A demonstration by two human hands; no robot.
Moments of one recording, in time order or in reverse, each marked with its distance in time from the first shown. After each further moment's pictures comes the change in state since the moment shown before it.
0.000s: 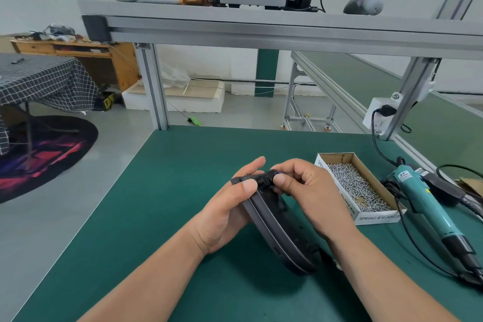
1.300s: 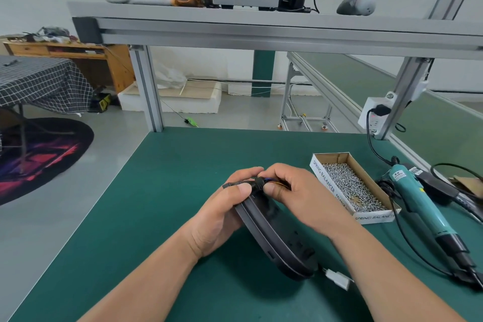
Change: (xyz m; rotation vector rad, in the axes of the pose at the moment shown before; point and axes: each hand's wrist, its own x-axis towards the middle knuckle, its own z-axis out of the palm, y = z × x) left_hand 0.004 -0.006 -0.010 0.100 0.015 0.000; right_hand 0.007 -0.012 -0.008 -0.447 -0.243 -0.018
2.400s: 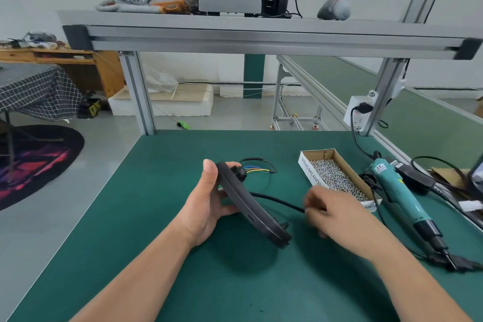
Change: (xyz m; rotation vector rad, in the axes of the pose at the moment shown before) left_hand -0.001 0.015 0.009 0.093 0.262 0.030; right_hand -0.077 0.021 -0.044 -0.342 -0.004 0.305
